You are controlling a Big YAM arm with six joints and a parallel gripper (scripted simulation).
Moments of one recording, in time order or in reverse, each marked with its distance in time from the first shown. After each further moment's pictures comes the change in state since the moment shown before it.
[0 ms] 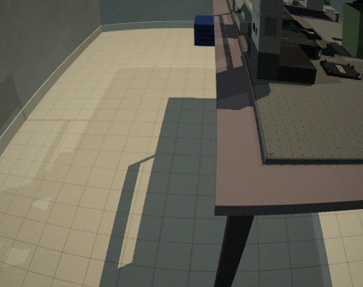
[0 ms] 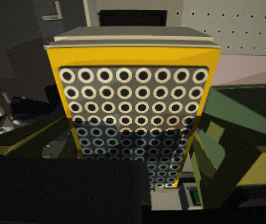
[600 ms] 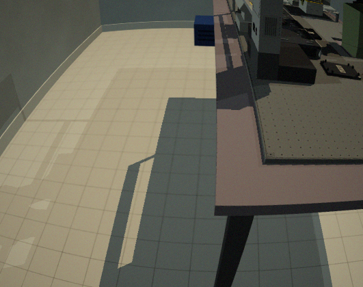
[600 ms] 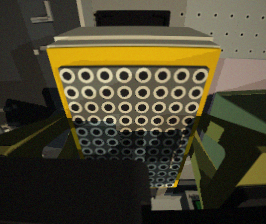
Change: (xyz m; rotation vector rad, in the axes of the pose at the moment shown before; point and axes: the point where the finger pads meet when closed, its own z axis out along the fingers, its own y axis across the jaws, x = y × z) arm 0.000 0.000 0.026 0.000 0.000 0.001
